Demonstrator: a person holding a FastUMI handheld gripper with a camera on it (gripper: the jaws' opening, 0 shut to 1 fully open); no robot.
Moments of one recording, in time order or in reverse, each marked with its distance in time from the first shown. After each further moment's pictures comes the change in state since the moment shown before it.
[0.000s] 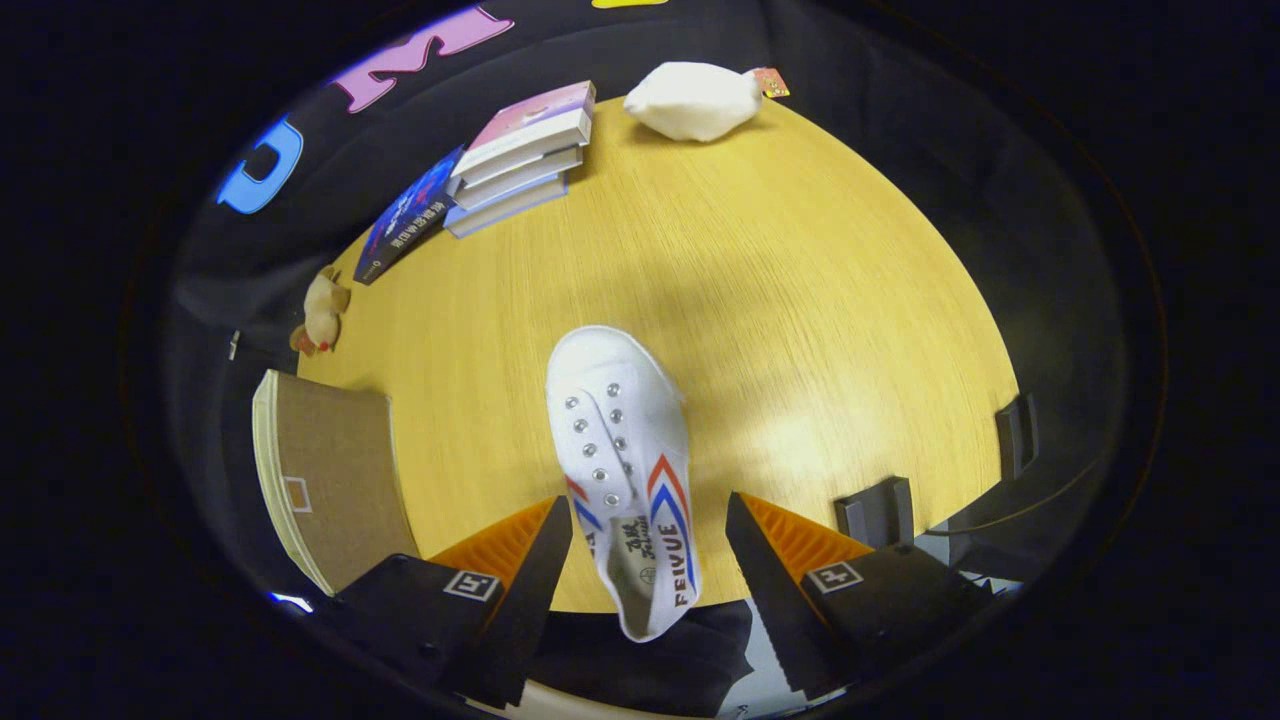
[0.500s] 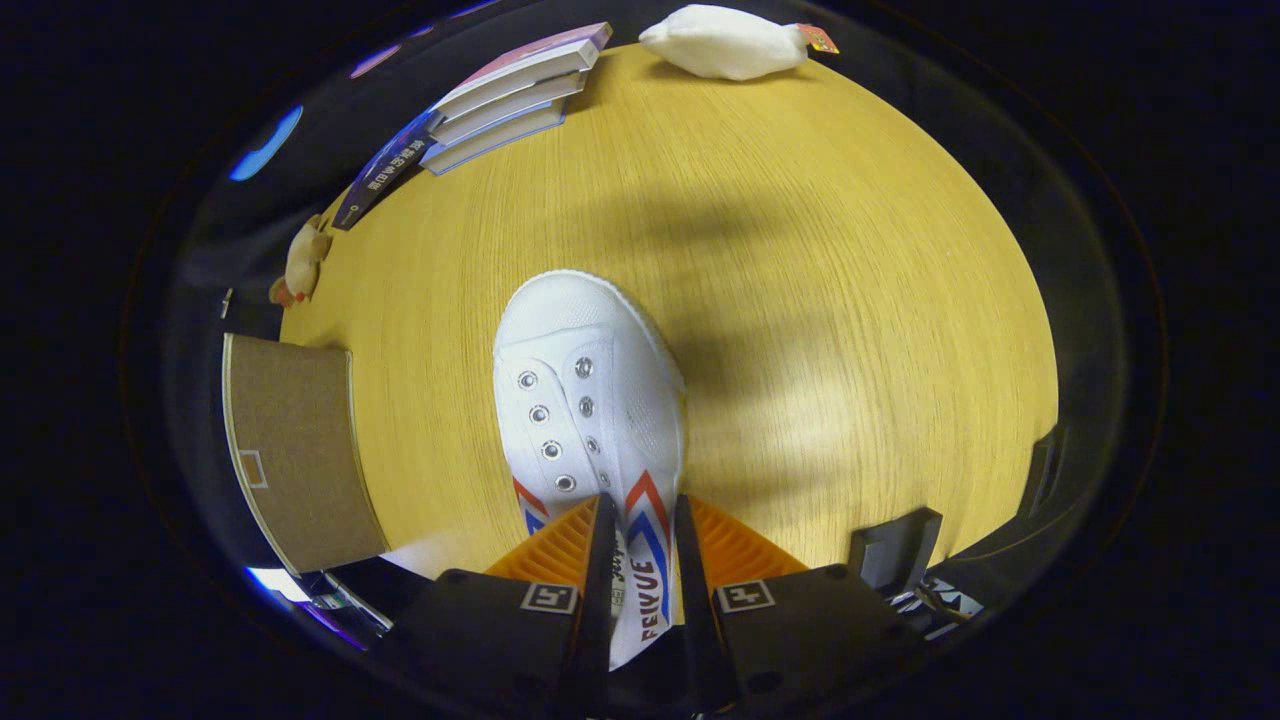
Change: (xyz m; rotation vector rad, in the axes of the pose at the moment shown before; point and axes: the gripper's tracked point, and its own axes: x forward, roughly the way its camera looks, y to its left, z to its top) arm 0.036 -0.006 -0.006 -0.091 0.115 0.027
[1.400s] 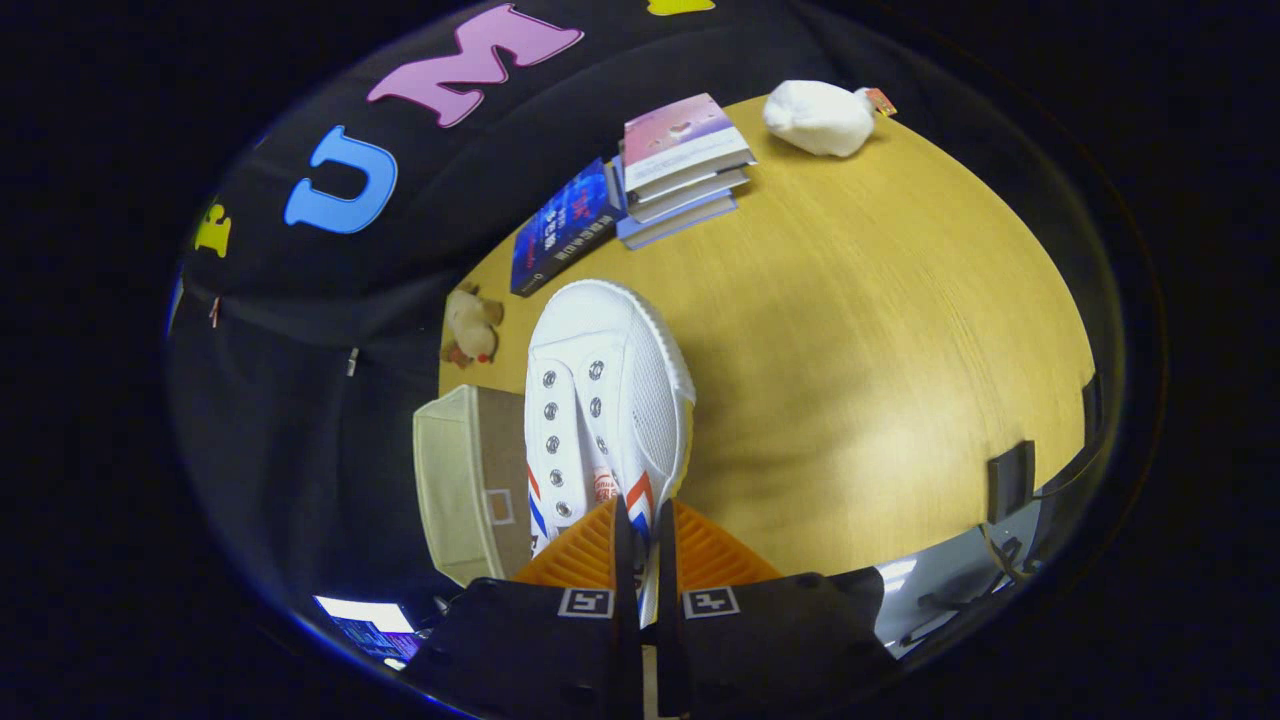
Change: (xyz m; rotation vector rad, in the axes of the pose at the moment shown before) arm -0.129 0.197 0.023 0.127 -0.161 0.340
